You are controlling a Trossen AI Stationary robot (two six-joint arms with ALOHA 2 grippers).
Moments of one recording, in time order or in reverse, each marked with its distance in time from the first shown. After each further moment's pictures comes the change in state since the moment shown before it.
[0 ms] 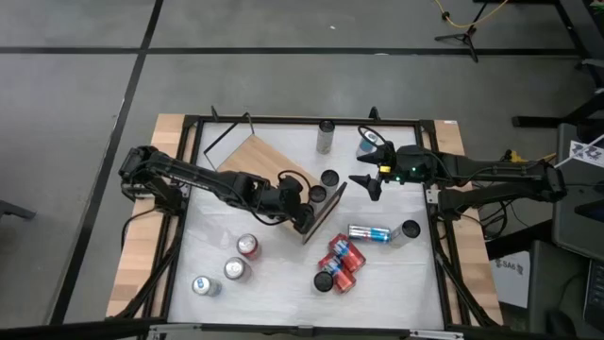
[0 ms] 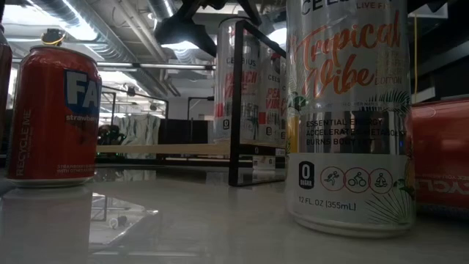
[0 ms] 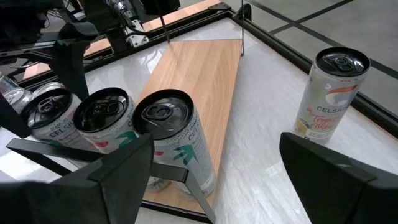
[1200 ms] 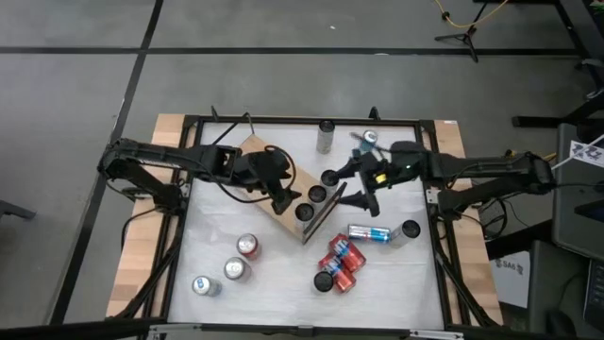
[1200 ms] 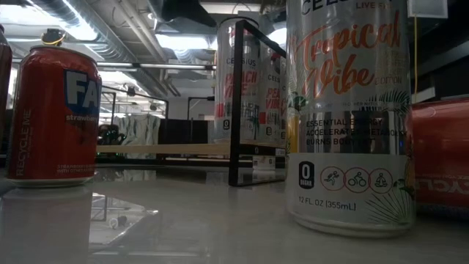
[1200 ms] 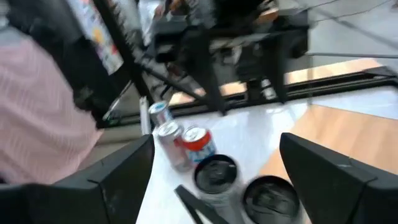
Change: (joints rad) left arm 0.111 -0.213 0.000 -0.062 0.016 0.514; right arm 0.074 0.198 0.170 0.300 -0.443 -0.083
